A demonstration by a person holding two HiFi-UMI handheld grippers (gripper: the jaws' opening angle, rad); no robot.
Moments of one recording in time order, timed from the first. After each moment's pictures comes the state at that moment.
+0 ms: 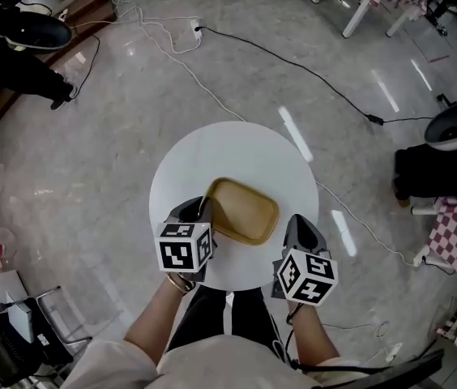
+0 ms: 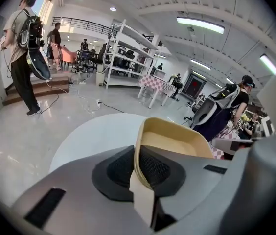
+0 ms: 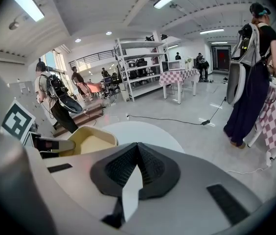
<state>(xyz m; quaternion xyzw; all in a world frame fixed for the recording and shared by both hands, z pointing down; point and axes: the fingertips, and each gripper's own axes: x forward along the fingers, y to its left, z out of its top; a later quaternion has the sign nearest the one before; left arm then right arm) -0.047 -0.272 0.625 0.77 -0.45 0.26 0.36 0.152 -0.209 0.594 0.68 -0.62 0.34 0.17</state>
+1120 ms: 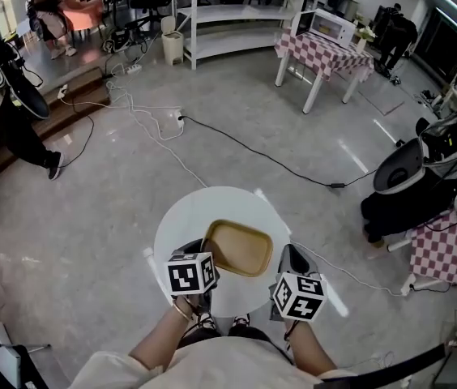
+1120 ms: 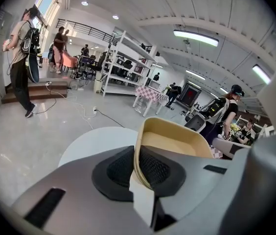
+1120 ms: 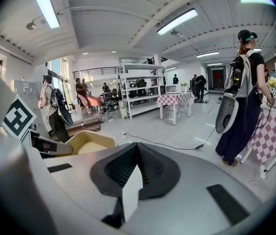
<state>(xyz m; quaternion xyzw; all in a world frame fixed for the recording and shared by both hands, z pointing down) -0.039 -0.256 0.529 0.80 -0.45 0.21 0.35 0.157 -0.188 0.483 0.73 -0.63 0.24 0.12</state>
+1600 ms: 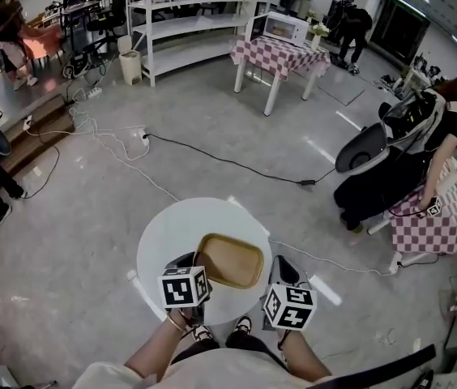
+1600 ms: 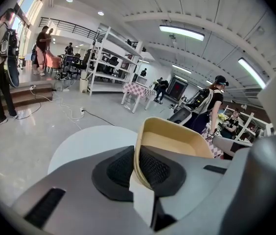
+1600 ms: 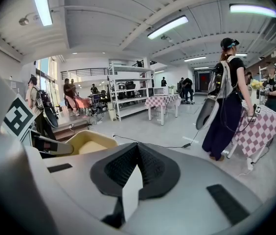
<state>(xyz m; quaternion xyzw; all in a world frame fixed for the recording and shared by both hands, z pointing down) -0.014 -0.236 0.527 0.83 -0.38 0.23 0.32 0.166 -0.141 0.478 0.78 -0.57 0.23 0.11</state>
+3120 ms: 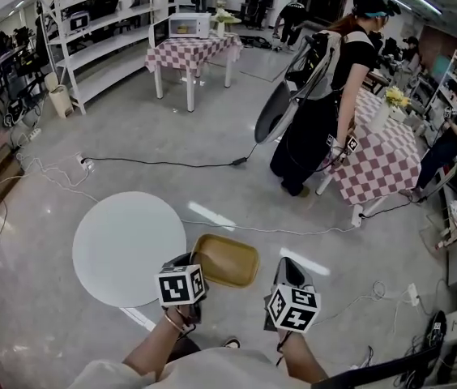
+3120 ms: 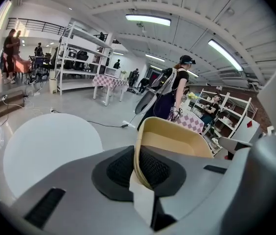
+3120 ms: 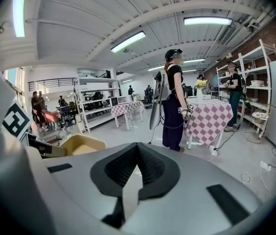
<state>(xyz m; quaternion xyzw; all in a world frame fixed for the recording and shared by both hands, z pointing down) 0.187 -0.051 0.521 0.88 -0.26 0.27 0.27 0.347 0.118 0.469 0.88 -0.42 0.23 0.04</state>
